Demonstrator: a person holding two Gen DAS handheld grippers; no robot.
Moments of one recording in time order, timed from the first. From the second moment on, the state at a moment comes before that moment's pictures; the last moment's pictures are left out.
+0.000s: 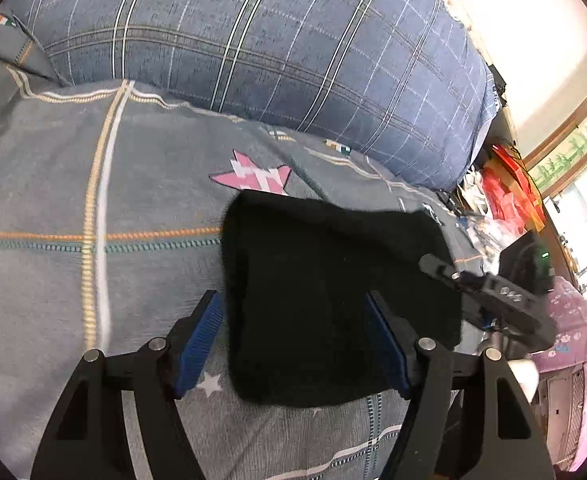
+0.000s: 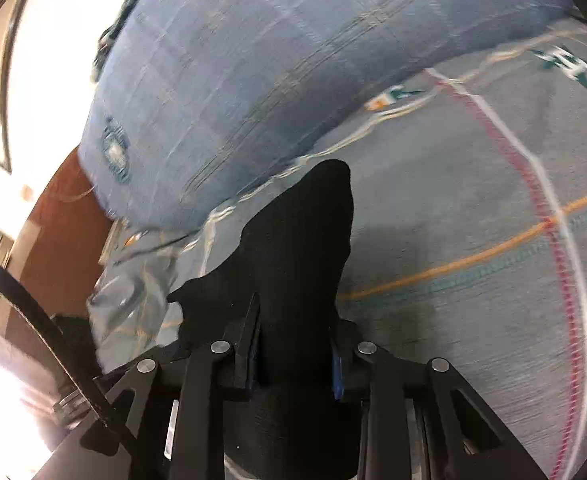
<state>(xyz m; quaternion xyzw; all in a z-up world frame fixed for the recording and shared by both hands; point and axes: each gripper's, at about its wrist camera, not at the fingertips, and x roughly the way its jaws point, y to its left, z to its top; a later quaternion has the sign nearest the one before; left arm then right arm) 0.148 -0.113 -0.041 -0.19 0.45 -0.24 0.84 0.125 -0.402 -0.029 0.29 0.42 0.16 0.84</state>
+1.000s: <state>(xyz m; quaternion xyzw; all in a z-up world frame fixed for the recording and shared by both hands) 0.141 -0.116 -0.010 -0.23 0.44 -0.29 0.82 0.103 -0.367 0.033 0.23 0.38 0.19 0.88</state>
